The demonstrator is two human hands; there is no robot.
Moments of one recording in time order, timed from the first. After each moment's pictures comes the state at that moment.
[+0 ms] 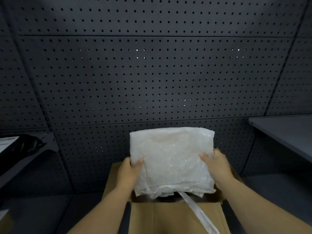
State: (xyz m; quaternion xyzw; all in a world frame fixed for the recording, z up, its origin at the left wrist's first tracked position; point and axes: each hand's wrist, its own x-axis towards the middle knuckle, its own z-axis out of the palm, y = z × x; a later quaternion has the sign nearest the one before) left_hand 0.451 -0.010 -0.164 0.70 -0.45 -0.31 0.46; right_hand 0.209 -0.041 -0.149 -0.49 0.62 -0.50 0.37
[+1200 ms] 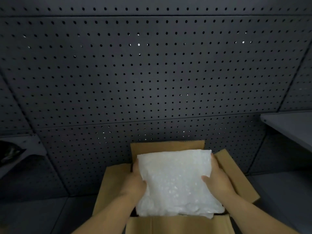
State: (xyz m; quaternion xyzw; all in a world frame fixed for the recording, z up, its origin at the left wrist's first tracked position) left_hand 0.448 -0.060 -0.213 0.72 -0.54 -0.35 0.27; right_hand 0.197 -0.076 -0.208 -0.60 0.71 -0.25 0.27
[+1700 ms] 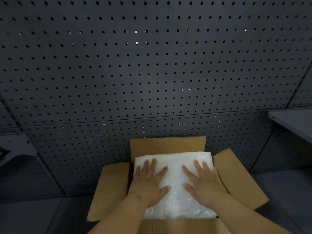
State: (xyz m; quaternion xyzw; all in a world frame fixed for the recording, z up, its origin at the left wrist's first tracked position) left_hand 0.423 -0.084 -0.238 0.62 -0.77 -0.07 -0.09; right_hand 0.219 -0.091 -0.232 -0.77 0.63 0.09 0.10
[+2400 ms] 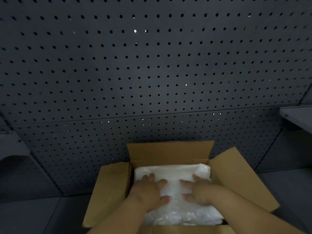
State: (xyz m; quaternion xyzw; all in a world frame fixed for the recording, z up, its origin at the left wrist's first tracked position) left_hand 0.424 -0.098 -0.243 0.59 -0.77 -0.16 -0.18; right_hand 0.231 -0.119 -0.232 -0.74 0.57 0.26 0.24
